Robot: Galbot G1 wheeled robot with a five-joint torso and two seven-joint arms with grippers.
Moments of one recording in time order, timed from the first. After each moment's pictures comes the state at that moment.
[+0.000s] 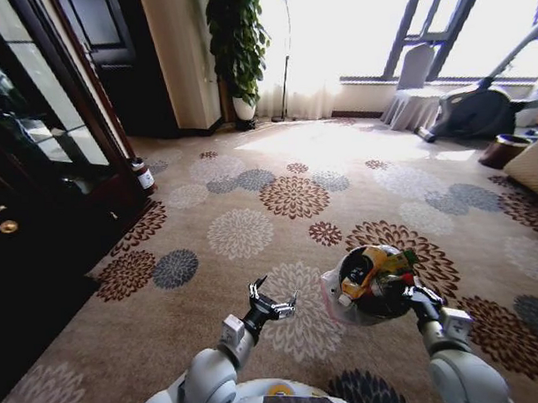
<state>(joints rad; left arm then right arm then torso) 1.39 -0.98 0.09 -2.24 -0.38 0.20 -0.25 -1.72 1.20 0.81 2.18 0.40 -0.32 0.26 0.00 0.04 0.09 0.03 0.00</state>
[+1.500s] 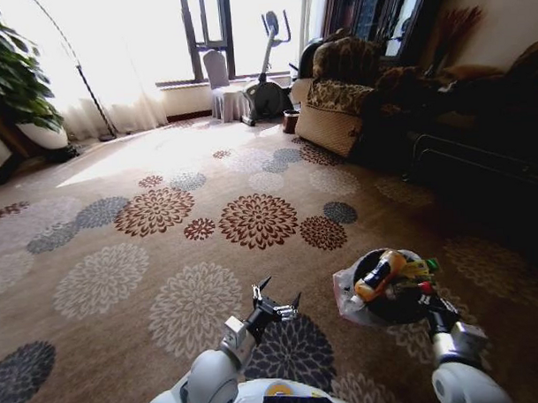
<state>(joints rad) 1.40 -1.00 0.08 -2.19 -0.37 0.14 -0.19 -1.71 1.37 0.89 2.12 0.31 -0.21 0.21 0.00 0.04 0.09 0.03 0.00</state>
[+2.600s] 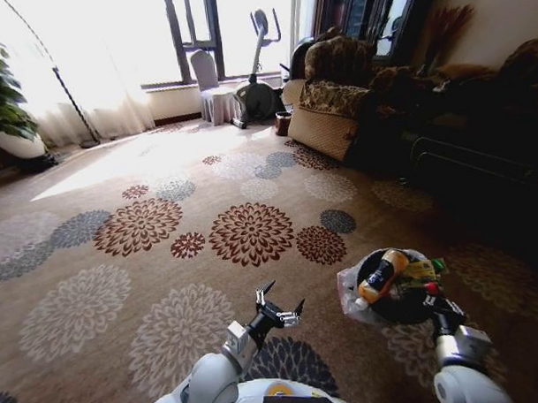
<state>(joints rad) 1.41 -1.00 0.08 -2.17 -0.33 0.13 -0.13 -1.73 1.37 0.91 2.13 0.28 -0.17 0.23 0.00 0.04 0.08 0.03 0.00</state>
